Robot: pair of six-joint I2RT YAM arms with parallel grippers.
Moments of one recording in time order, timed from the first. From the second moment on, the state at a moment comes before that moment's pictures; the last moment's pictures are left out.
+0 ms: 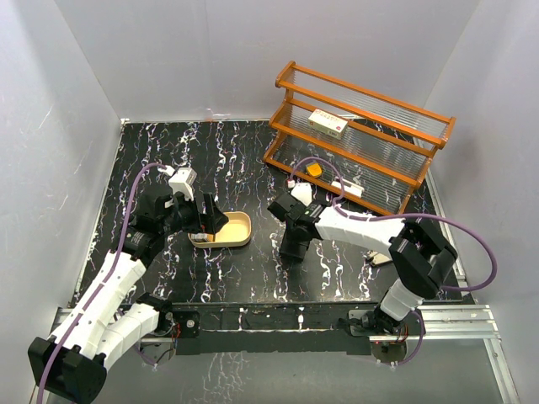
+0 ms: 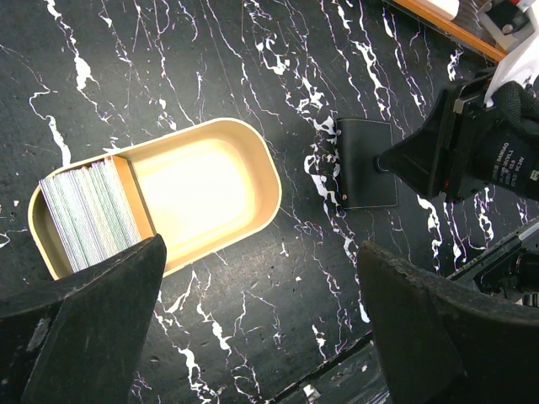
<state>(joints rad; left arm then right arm) -0.33 0.84 0.73 -0.47 0.28 -0.32 0.87 1.61 1.04 -0.62 0.40 0.76</state>
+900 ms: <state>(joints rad) -0.33 0.84 0.73 -0.47 0.28 -0.32 0.87 1.71 1.06 -0.64 0.47 0.83</state>
